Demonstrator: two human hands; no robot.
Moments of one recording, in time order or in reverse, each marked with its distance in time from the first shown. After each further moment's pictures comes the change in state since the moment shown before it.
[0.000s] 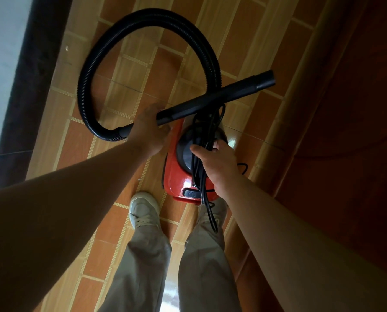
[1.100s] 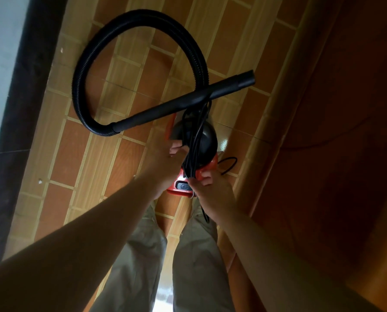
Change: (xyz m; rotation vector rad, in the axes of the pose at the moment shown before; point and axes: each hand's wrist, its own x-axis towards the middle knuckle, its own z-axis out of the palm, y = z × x) left_hand -0.107 0.045 0.028 -0.472 -0.214 -0.152; right_hand -0.057 0.067 -0.031 -0.357 -0.030 -0.075
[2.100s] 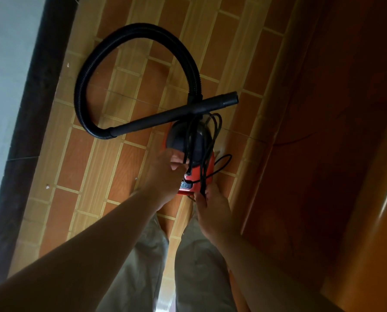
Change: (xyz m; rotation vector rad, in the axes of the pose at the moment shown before) left_hand -0.041 -0.004 0.011 0.070 0.032 0.015; right_hand -0.036 0.044 0.017 -0.263 0.196 -0.152
